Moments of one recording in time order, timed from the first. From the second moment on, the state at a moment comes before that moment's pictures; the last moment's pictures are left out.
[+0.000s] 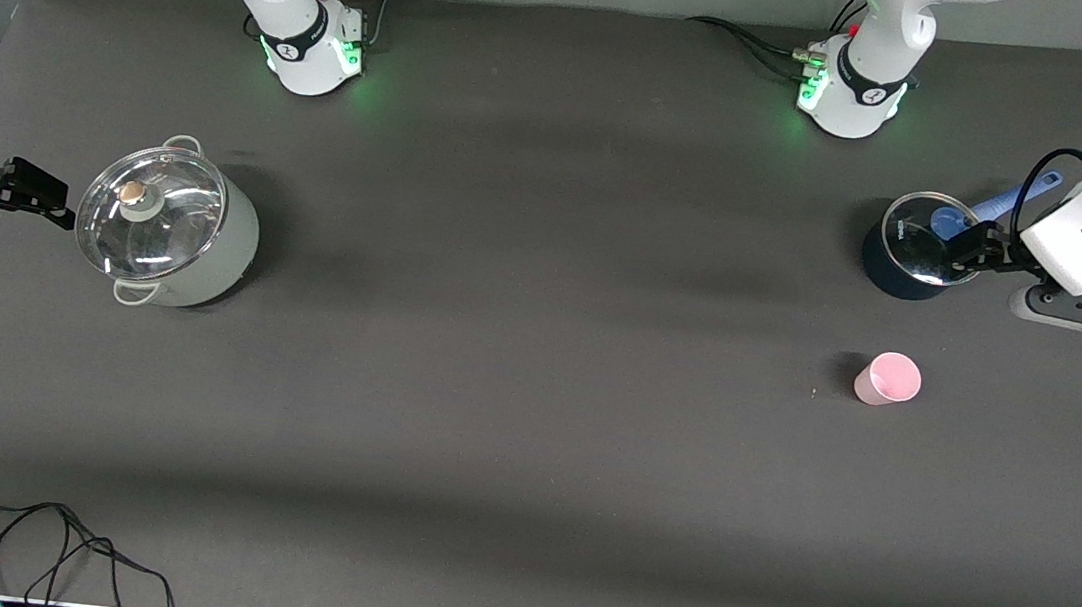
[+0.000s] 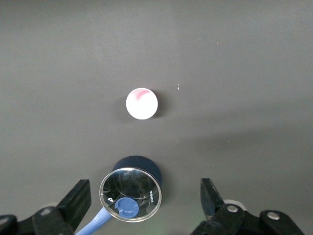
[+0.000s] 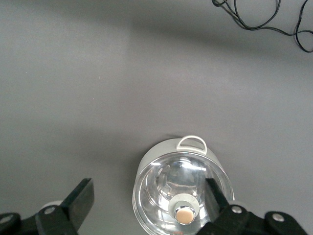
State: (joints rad) left arm 0.06 -0.02 -0.16 -1.73 0.06 1.62 0.06; right arm 0.05 0.04 -0.14 -1.64 0.02 1.68 -0.28
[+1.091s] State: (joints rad) left arm 0.07 -0.02 -0.15 -1.73 0.00 1.60 0.05; right arm 0.05 0.04 -0.14 -1.63 0.02 1.69 -0.25
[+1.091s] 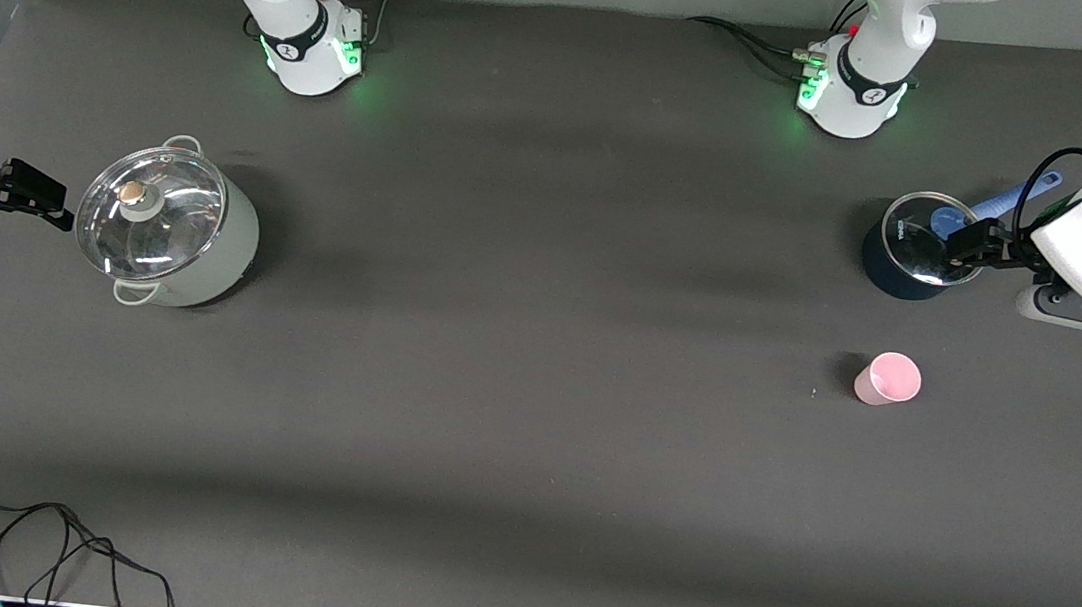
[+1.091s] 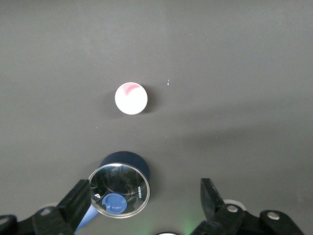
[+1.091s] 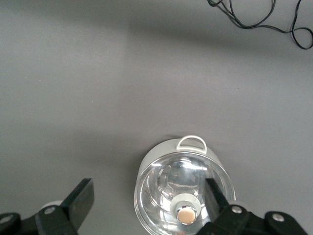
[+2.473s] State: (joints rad) left arm 0.49 0.18 -0.13 -1.62 -0.31 1.58 1.60; right arm 0.05 0.05 -0.14 -1.62 0.02 1.69 -0.24
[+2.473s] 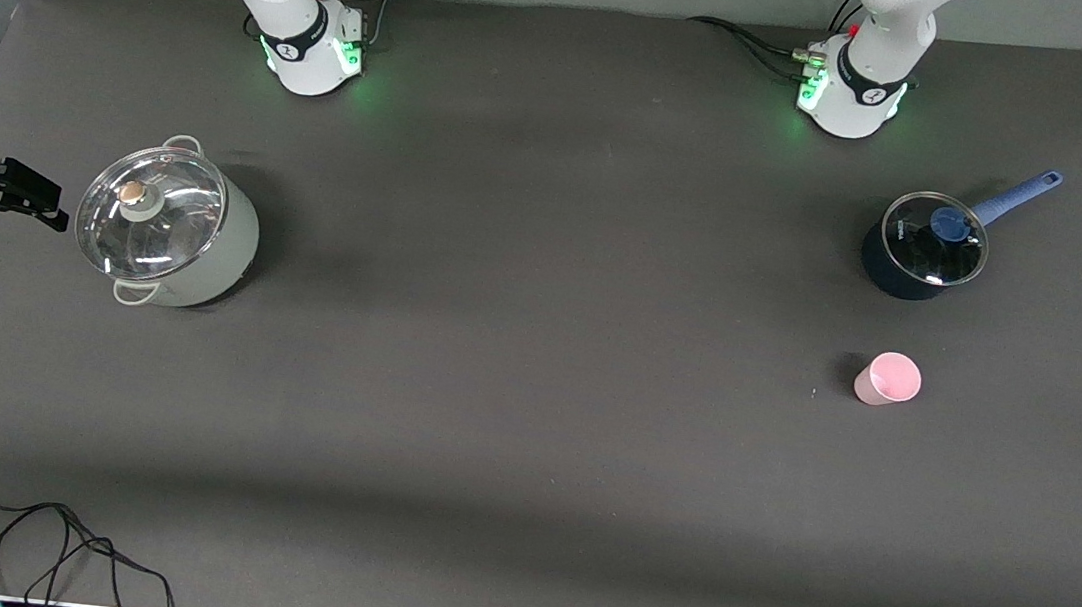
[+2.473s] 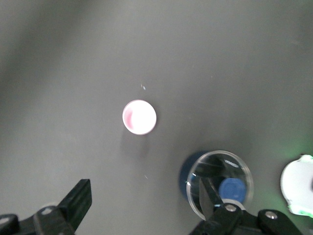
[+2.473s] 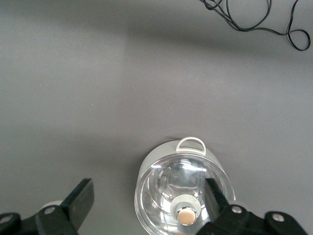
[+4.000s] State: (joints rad) left arm 0.71 0.91 -0.15 -1.55 -0.83 1.54 2.60; right arm 0.05 0.05 -0.15 -1.61 0.02 1.67 -0.24
